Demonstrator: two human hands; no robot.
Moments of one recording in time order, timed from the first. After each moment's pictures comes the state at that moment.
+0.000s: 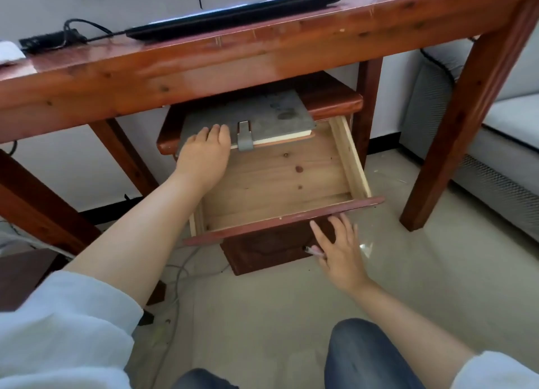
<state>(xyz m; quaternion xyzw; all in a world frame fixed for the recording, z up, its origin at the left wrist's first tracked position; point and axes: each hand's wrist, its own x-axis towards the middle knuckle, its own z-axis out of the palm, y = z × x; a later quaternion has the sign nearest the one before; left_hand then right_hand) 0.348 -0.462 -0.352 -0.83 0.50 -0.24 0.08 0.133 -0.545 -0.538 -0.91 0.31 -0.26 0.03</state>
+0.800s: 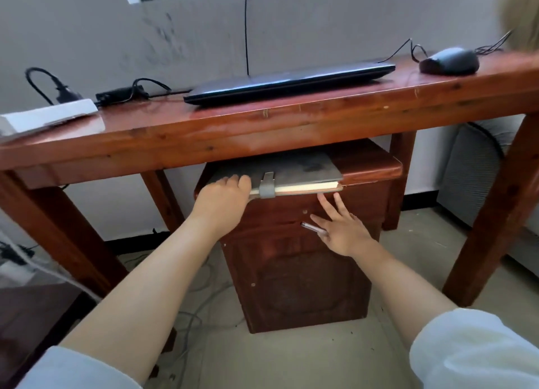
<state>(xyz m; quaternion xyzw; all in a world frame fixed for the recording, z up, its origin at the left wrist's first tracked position) 0.374 -0.457 -0.331 -0.81 0.50 -0.29 0.09 0.246 -0.650 -0.436 -0.97 0.25 -0.03 0.05</state>
